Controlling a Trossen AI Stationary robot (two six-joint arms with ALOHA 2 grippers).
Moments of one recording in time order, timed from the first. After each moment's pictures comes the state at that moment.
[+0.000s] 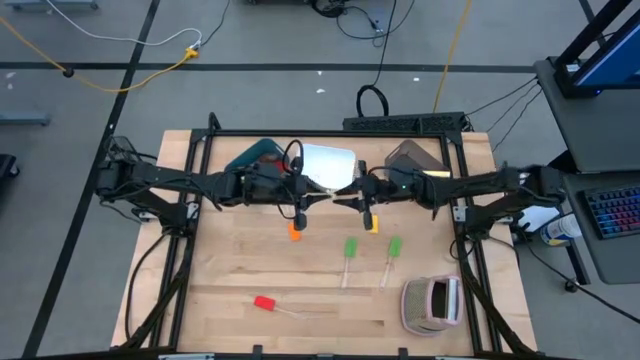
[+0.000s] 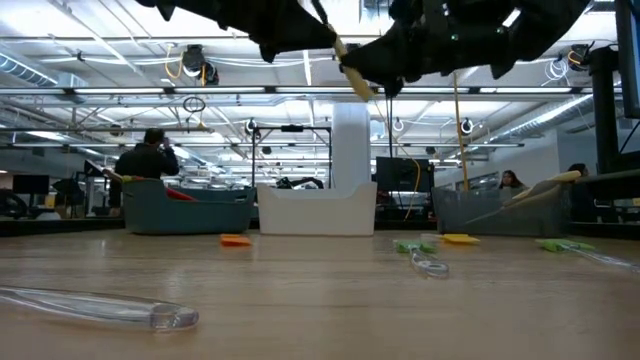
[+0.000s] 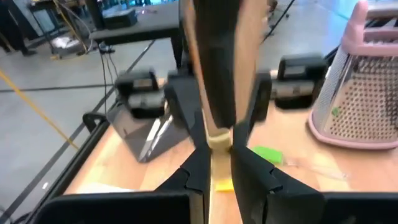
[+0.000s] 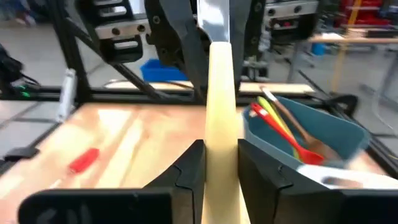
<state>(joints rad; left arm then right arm) 0.03 1.42 0.98 0.18 -0.06 0.10 -0.16 1.37 0.68 0.59 -0.22 -0.01</state>
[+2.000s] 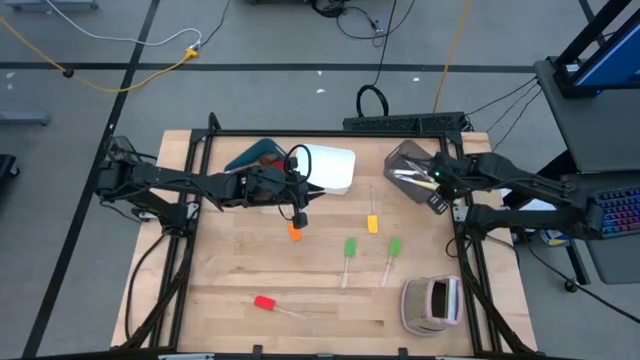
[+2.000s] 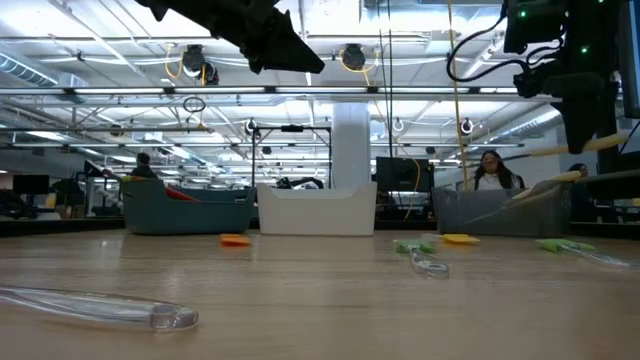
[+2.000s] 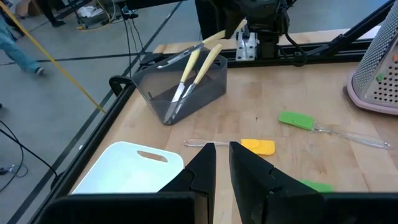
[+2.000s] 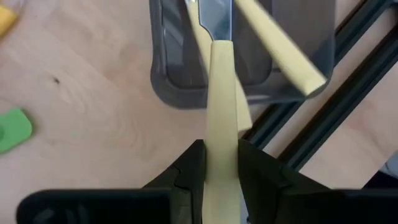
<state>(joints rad) 0.03 1.42 0.98 0.07 -0.19 0.10 -0.45 0.87 0.82 -1.35 0.19 0.38</state>
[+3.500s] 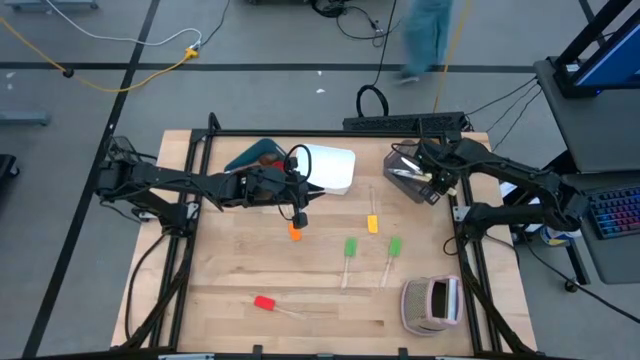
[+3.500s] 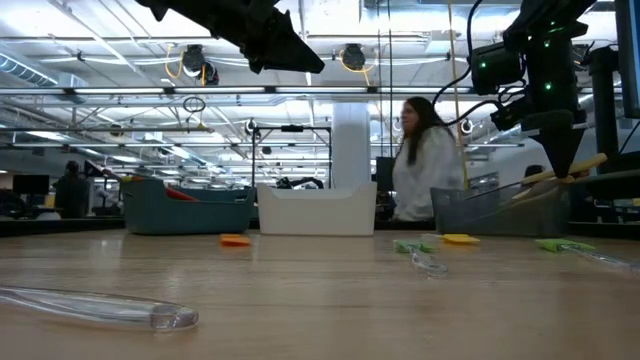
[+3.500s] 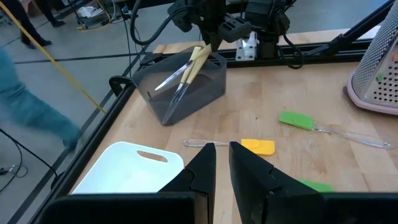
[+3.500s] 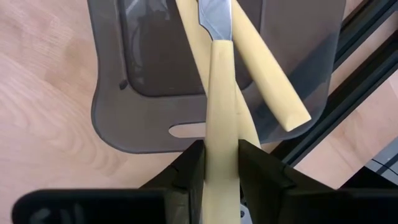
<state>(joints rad) 0.03 1.42 0.98 0.07 -0.19 0.10 -0.67 1.13 0.82 -1.23 0.18 0.14</state>
